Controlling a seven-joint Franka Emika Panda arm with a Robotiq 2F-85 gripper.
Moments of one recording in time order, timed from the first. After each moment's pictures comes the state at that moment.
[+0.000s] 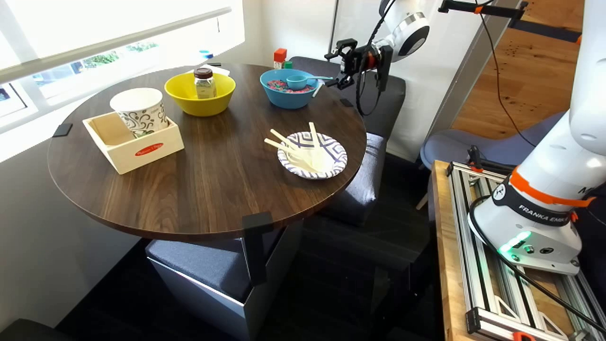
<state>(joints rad) -0.54 0.52 -0.37 -1.99 1.45 1.51 -0.98</state>
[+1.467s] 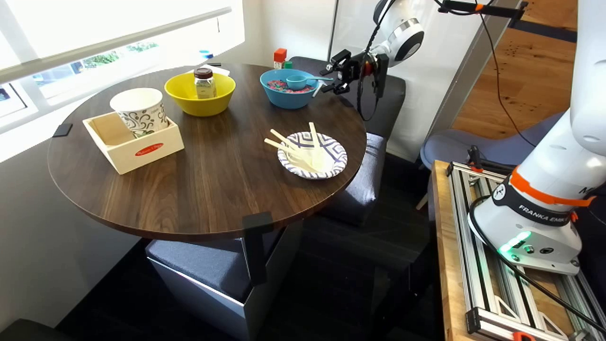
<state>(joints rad) -0.51 0.56 -0.37 -1.97 1.42 1.54 -1.02</state>
